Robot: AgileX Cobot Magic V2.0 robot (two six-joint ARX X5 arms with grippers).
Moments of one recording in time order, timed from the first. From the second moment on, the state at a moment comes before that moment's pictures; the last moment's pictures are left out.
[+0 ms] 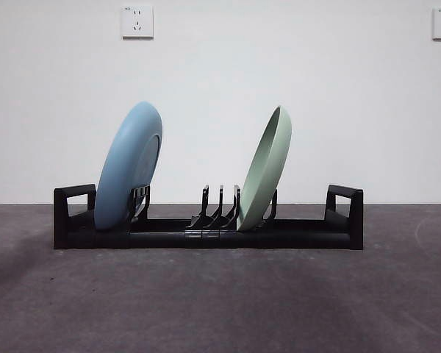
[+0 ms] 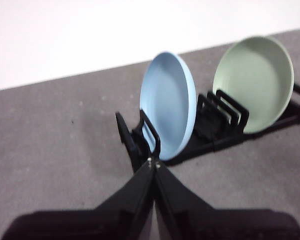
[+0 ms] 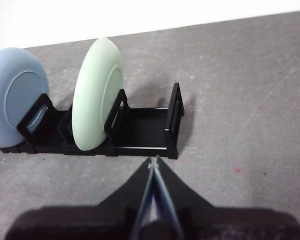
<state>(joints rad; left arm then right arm) -0.43 0.30 0.62 -0.60 -0.15 0.01 0.20 0.51 0.62 -0.48 -0.10 0.17</state>
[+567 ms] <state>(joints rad) -0.43 0.30 0.62 -0.64 -0.15 0.01 0.20 0.51 0.62 -0.49 -0.10 0.18</state>
